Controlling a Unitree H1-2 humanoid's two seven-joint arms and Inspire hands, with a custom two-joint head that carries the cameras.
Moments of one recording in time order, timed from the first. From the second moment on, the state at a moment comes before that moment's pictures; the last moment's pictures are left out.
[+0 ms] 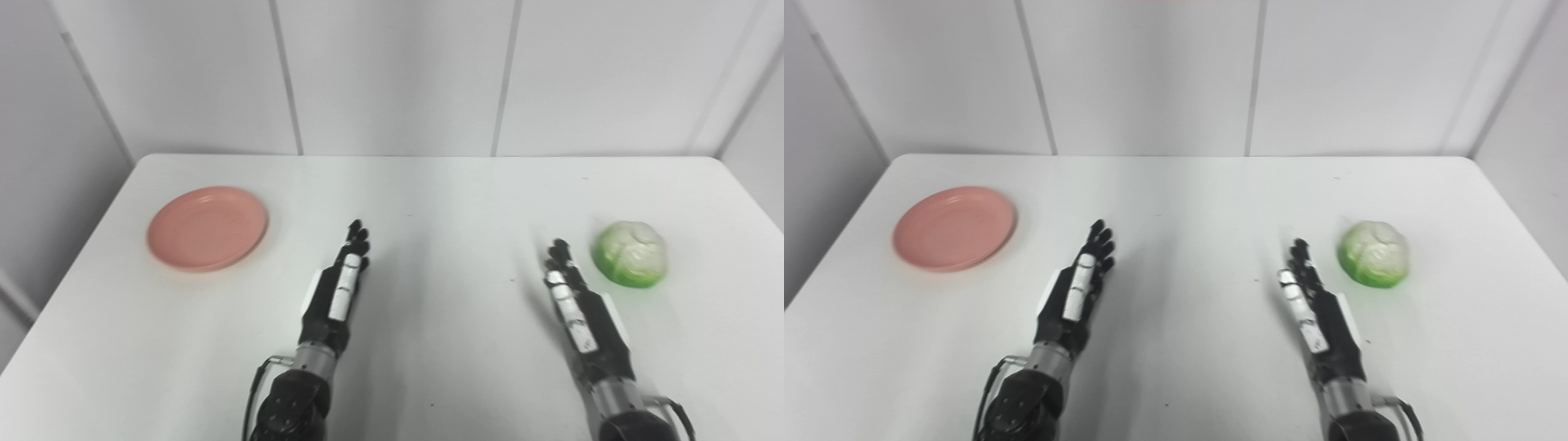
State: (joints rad) left arm -0.18 -0.09 -0.03 0.10 -0.09 -0.03 -0.08; right arm -0.05 -0.08 -0.02 -0.08 0.11 0.03 0.11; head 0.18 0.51
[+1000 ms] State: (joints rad) left arm -0.60 0.30 0.33 0.52 -0.12 -0.13 0.15; right arm -0.04 -0.10 -0.05 -0.08 0.17 0.02 0.12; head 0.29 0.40
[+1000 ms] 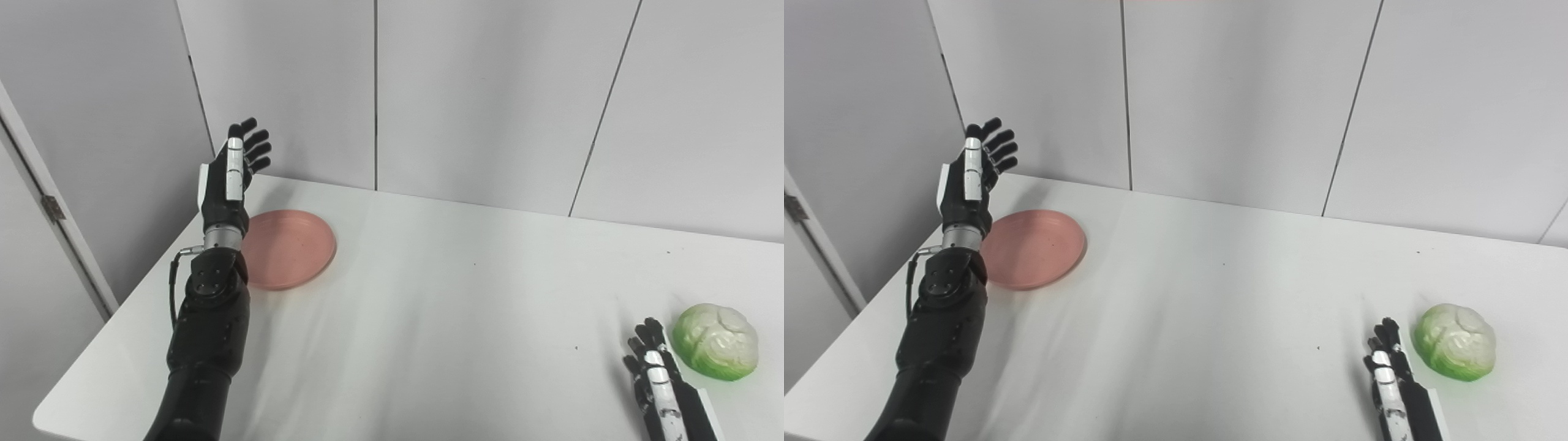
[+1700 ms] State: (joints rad) left arm -0.61 0.39 0.31 0.86 -0.10 -0.29 0.19; right arm -0.01 -0.10 -0.05 -0.16 0.21 0.07 0.12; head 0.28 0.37
